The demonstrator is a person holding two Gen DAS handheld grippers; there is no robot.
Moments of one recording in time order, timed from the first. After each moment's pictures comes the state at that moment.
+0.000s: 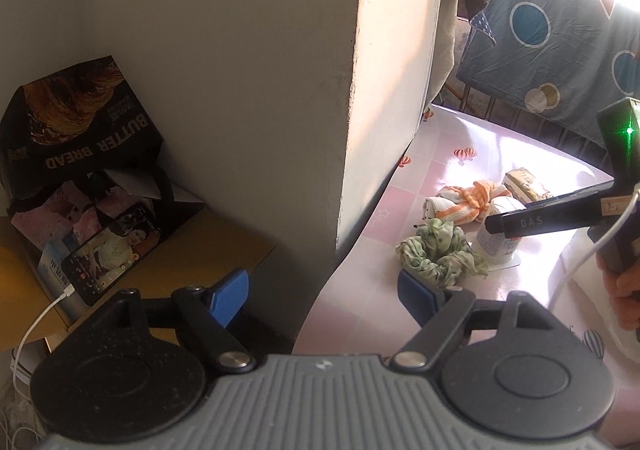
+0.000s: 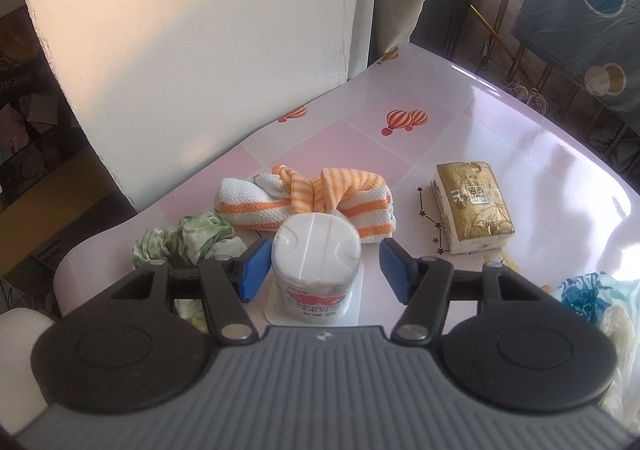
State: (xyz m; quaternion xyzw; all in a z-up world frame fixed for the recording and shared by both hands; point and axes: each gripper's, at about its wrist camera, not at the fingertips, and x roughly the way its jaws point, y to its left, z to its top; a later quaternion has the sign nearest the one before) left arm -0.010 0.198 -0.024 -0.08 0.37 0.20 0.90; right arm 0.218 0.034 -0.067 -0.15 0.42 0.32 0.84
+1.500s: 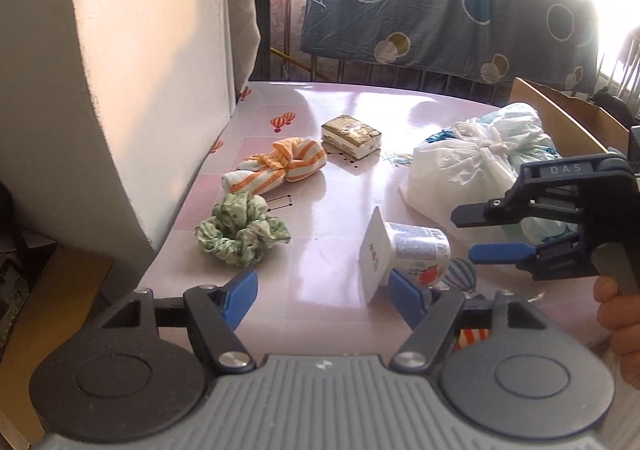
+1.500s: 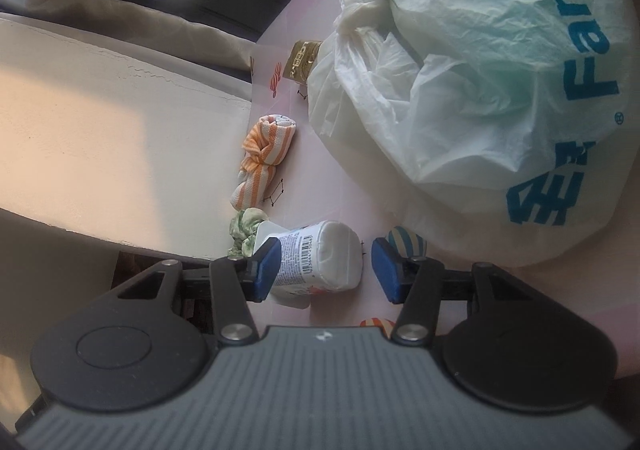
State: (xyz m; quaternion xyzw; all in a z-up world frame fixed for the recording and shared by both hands) left arm 0.008 0.087 -0.033 -0.01 0.39 -0.02 0.92; right arm 0.119 -0.194 -0.107 0.39 0.49 0.21 0.74
